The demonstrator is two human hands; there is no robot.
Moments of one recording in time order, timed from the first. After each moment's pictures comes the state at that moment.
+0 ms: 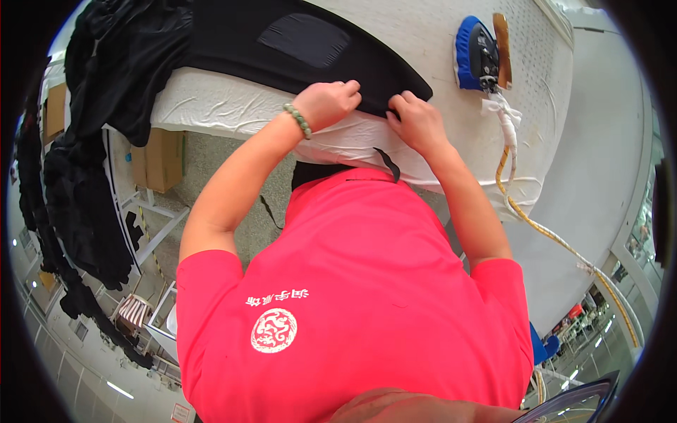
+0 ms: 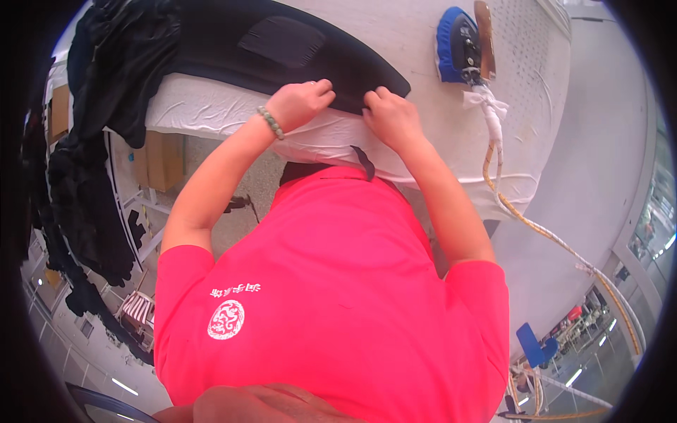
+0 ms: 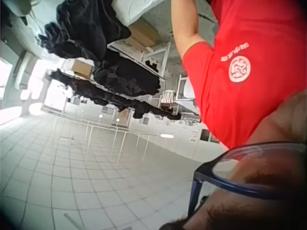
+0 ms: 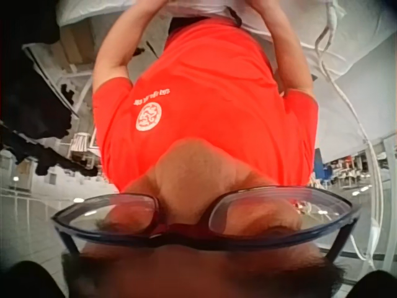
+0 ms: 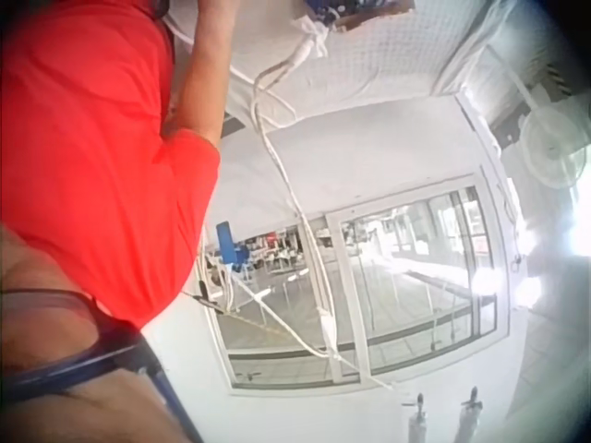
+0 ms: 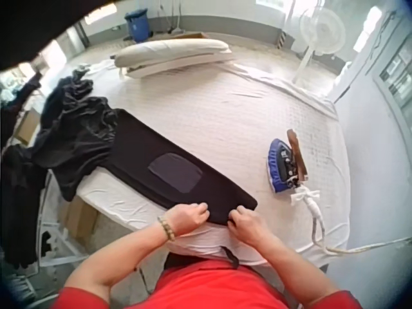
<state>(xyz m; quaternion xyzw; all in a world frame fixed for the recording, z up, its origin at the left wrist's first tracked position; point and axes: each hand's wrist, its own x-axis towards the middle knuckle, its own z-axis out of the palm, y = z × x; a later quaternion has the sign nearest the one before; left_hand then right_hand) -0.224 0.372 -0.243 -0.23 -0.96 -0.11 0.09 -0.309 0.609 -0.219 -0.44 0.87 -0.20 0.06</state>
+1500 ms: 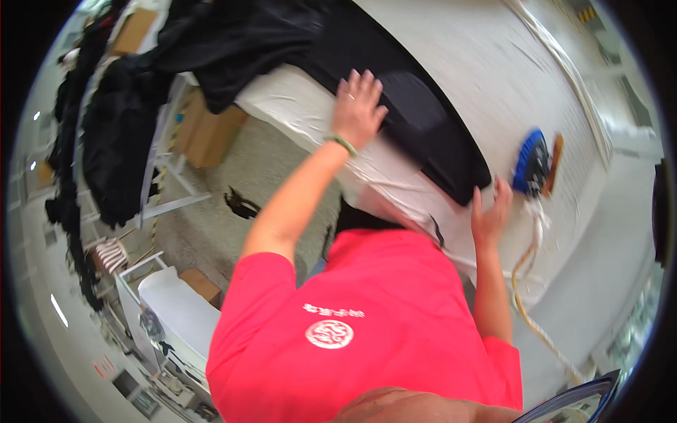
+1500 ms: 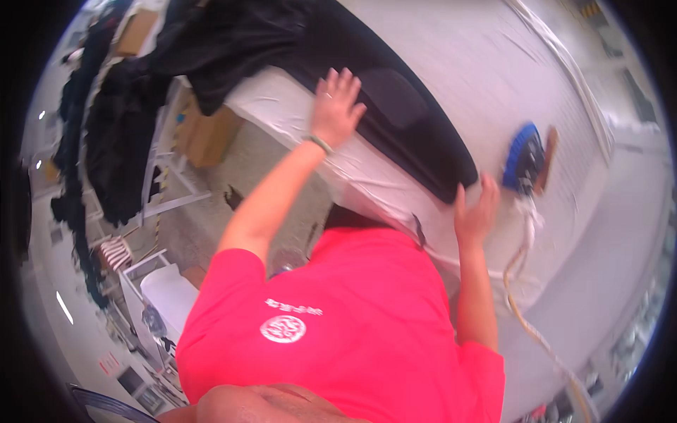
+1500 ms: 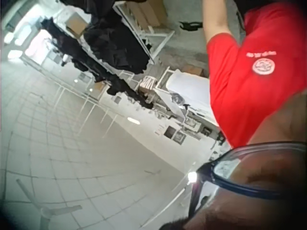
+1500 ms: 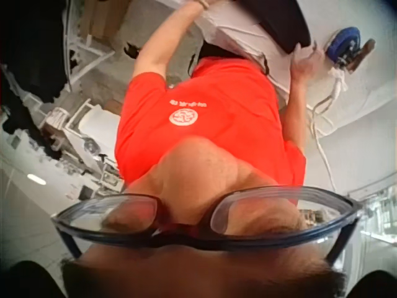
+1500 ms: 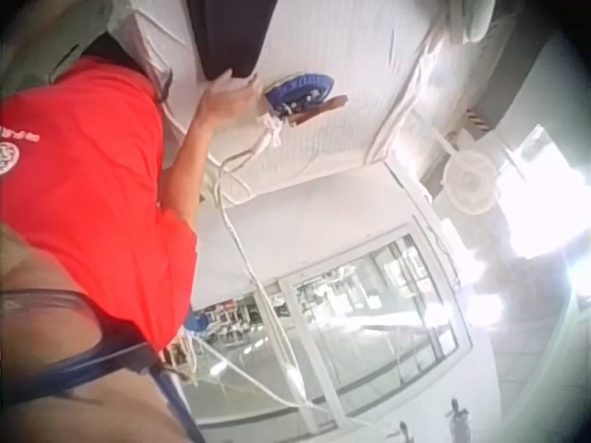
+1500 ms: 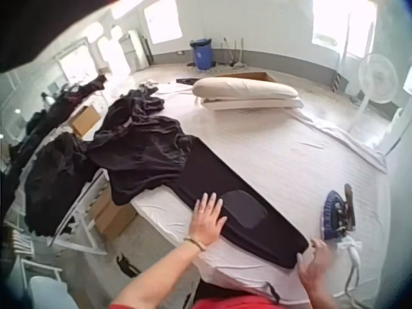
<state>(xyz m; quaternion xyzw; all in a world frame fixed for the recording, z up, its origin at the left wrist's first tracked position) -0.182 0.271 -0.245 0.18 -0.96 -0.05 0.22 -0.300 0.625 -0.196 -0.31 0.89 -0.31 -0.05</state>
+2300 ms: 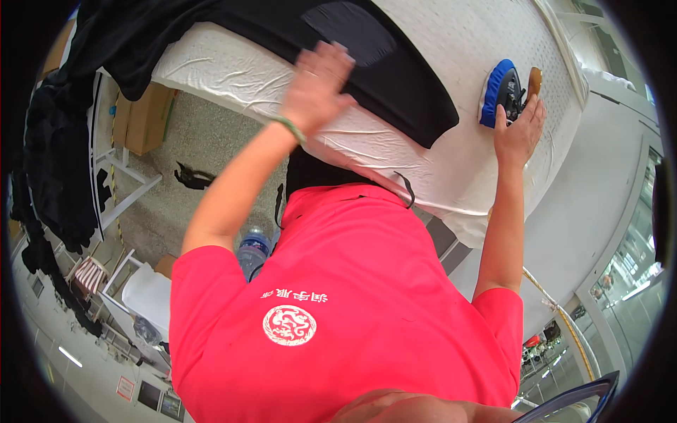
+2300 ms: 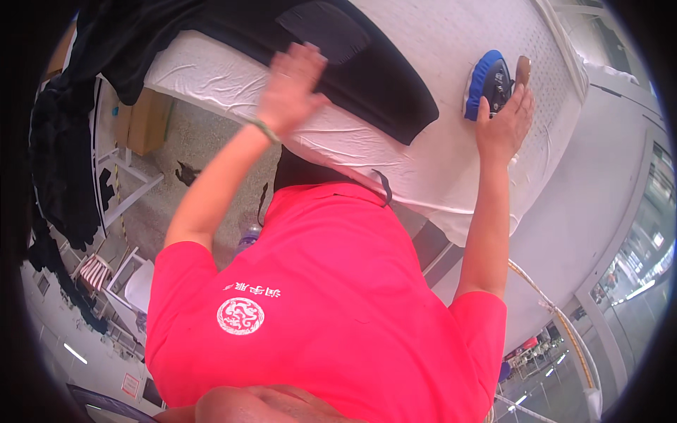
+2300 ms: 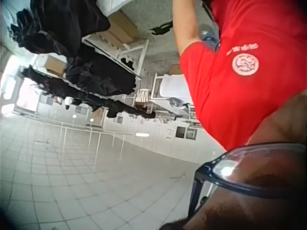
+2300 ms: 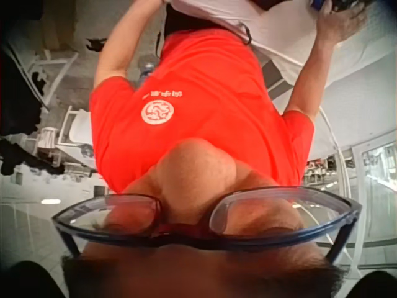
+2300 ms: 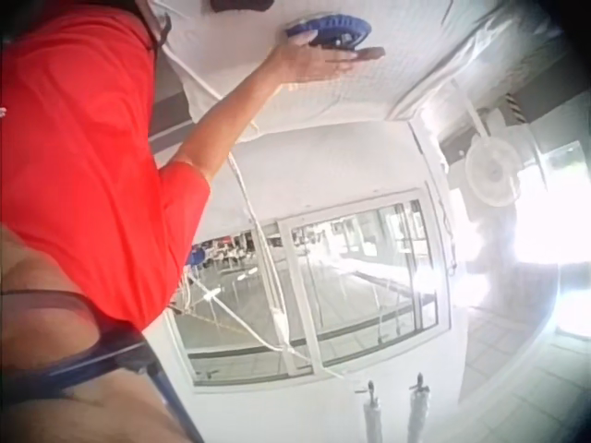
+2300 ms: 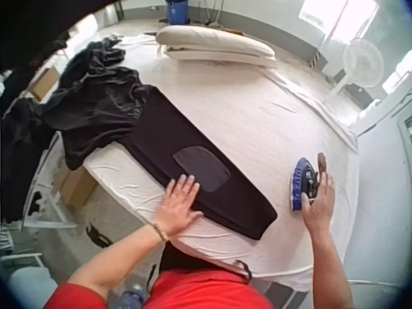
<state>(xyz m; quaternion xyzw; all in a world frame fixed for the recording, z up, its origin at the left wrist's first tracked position) -0.168 0.336 -0.273 0.06 -0.98 -0.13 0.10 -0.419 0.660 -0.178 -0.30 0.93 0.00 -0.22</state>
